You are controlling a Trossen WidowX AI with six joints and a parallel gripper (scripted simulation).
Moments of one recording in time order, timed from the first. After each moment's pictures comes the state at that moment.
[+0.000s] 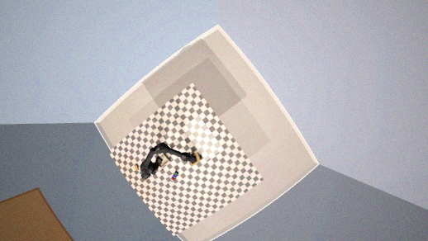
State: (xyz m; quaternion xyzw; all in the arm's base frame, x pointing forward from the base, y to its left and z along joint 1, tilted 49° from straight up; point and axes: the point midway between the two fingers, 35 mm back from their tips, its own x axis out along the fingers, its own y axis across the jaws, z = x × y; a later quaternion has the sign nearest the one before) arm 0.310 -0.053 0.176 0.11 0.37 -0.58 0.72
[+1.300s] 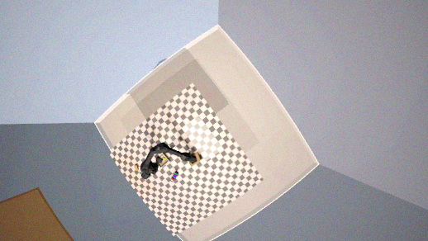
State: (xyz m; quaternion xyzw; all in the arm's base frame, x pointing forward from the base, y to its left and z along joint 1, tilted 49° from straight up) arm 0.309 -0.055 0.175 0.10 0.37 -0.58 0.72
